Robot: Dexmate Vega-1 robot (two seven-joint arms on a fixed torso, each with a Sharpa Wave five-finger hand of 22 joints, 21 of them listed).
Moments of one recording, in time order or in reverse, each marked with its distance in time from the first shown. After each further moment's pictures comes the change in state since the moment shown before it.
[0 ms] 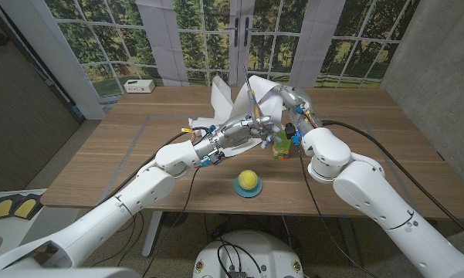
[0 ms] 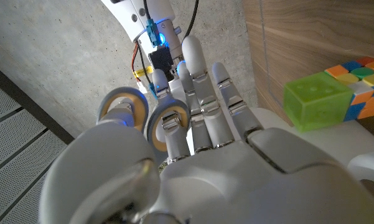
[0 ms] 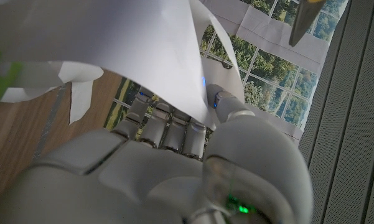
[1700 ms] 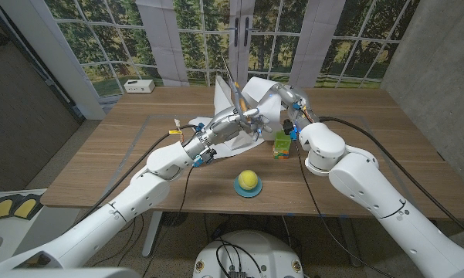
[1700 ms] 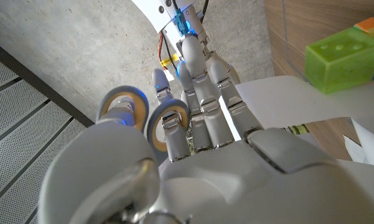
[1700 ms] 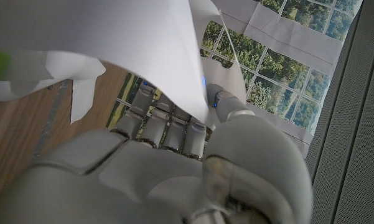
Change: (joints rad) left arm 0.067 -0.002 -0.060 0.007 -0.004 -0.151 0.034; left_hand 0.006 -0.006 0.022 0.005 -0.095 0.003 0.003 0.006 0.026 0.009 0.009 0.009 -0.011 -0.001 -0.002 -0.013 0.023 -0.007 -0.014 0.070 0.023; right arm 0.071 0.013 -0.027 0.059 0.010 -0.027 0.004; right_hand 0.012 0.001 -0.012 -0.003 0.004 0.006 0.006 -0.003 0.000 0.005 -0.001 0.007 -0.013 0.030 0.000 0.044 0.009 0.184 -0.073 0.128 0.031
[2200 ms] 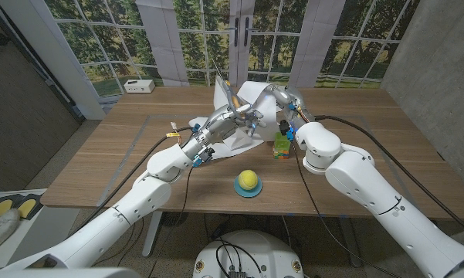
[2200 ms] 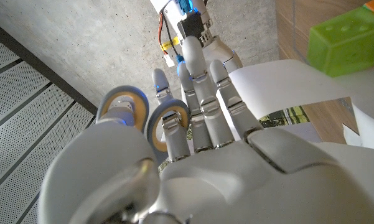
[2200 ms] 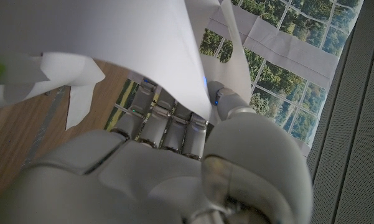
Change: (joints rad) left arm 0.006 -0.038 -0.011 0.049 -0.032 -0.037 0.000; left_hand 0.000 0.000 0.007 -0.007 -0.007 0.003 -0.003 0.002 0.005 0.004 0.004 0.019 0.023 0.000 0.000 0.013 0.019 0.007 -0.007 0.019 0.005; right arm 0.028 -0.006 -0.027 0.018 -0.019 -0.015 0.026; right_hand 0.037 -0.020 -0.047 -0.016 -0.001 0.030 0.008 0.002 -0.006 0.050 0.017 0.015 -0.001 0.099 -0.028 0.170 0.101 0.071 -0.014 0.104 0.009
